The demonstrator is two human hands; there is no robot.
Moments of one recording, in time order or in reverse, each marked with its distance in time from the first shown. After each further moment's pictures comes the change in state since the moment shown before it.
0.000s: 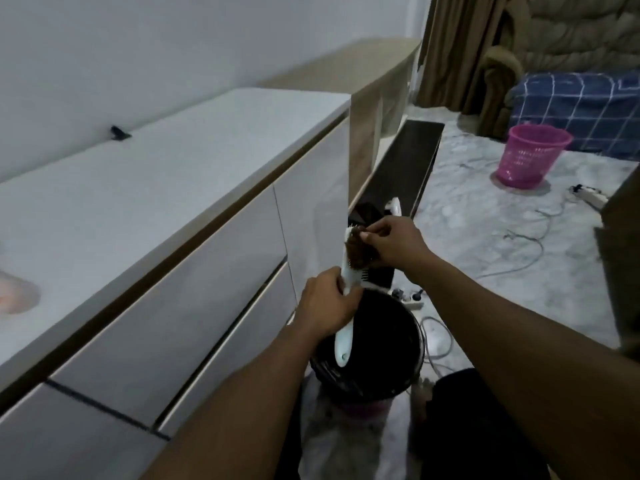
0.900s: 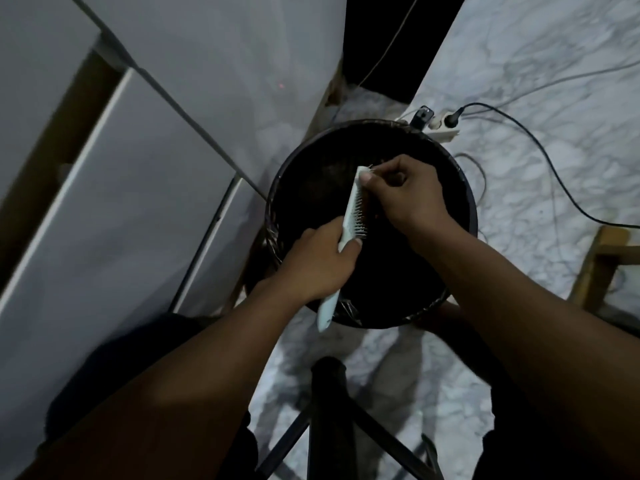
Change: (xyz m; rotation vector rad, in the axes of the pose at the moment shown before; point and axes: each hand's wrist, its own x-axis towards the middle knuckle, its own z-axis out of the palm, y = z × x) left_hand 0.081 -0.199 0.191 -0.133 -0.527 -0.390; right_hand 0.104 0.286 0.129 -0.017 -0.033 0.326
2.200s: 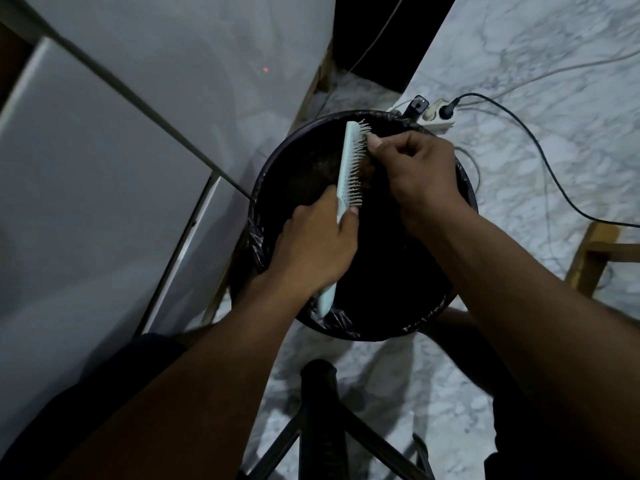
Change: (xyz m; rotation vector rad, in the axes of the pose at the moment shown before) left_hand 0.025 0.013 -0.002 0.075 0.214 0.101; right_hand 0.027 -0.013 0.001 0.279 0.051 0.129
